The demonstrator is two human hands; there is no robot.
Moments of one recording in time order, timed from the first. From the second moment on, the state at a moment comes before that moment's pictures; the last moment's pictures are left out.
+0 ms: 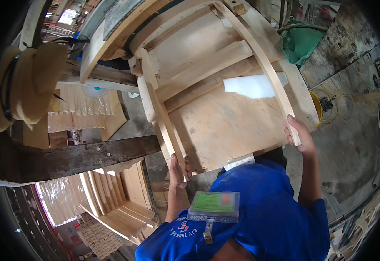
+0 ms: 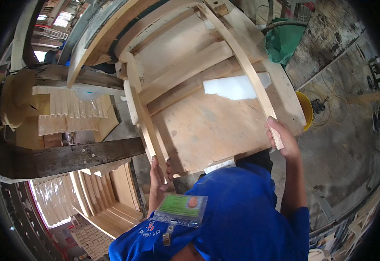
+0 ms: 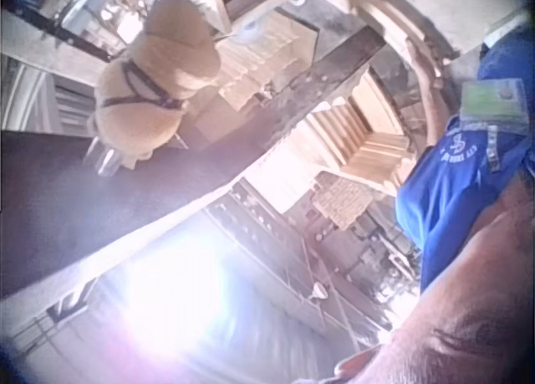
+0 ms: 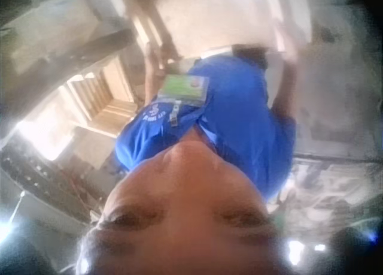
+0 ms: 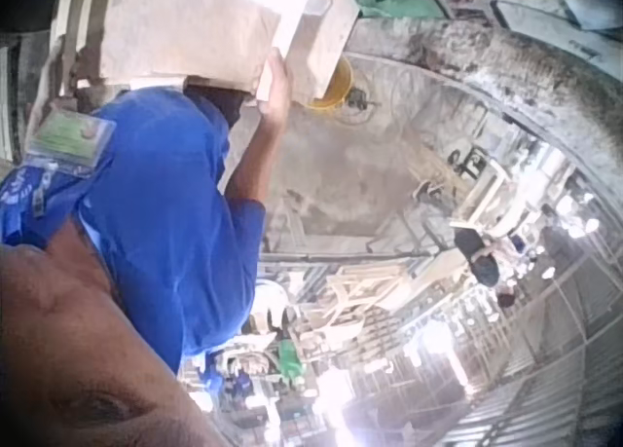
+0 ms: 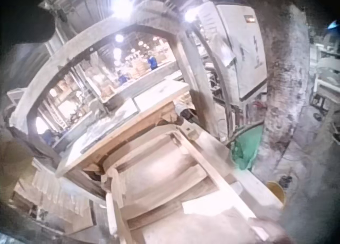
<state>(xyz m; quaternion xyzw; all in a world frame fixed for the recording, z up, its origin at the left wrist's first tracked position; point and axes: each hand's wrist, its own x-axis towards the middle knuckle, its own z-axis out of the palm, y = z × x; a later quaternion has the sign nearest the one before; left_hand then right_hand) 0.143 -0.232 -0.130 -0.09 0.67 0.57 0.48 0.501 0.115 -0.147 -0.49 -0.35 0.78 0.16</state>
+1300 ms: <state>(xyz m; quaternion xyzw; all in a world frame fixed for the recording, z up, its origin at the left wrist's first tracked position) 0.144 -0.221 -0.118 -0.10 0.69 0.55 0.46 0.501 0.120 -0.155 -0.46 -0.34 0.80 0.18</state>
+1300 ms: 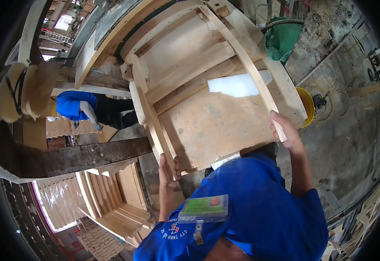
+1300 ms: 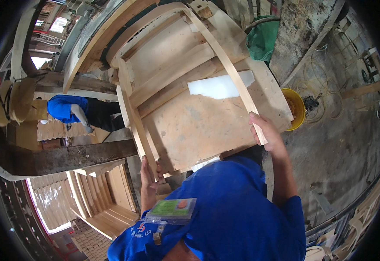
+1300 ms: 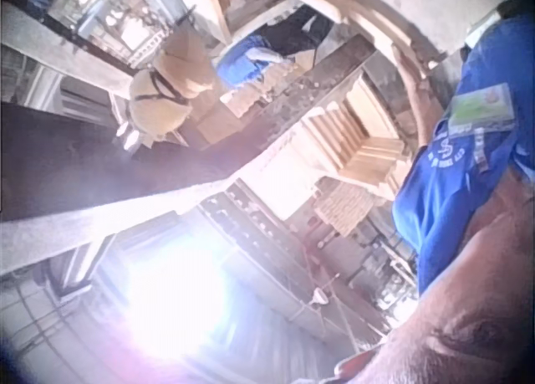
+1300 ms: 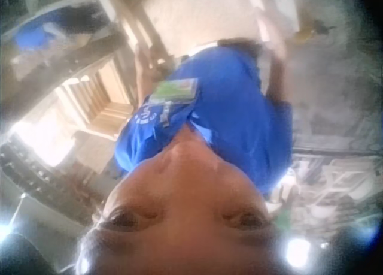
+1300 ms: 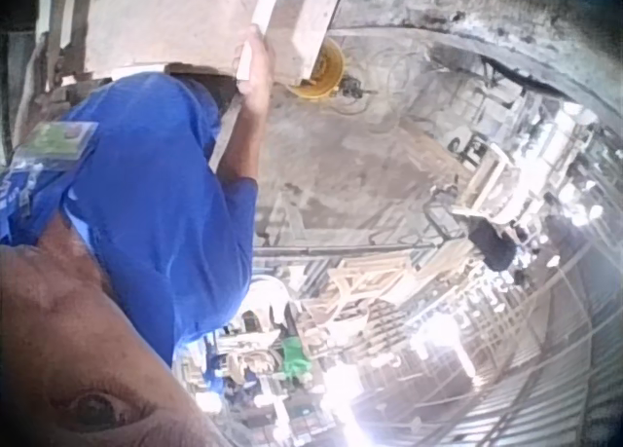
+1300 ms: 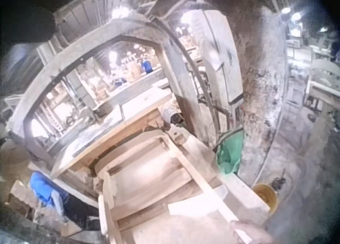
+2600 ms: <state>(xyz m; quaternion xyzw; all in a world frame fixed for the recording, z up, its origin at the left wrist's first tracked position) 0.151 -0.266 -0.099 -0.06 0.68 0.58 0.45 0.516 0.072 -0.127 -0.47 -0.37 0.79 0.15</state>
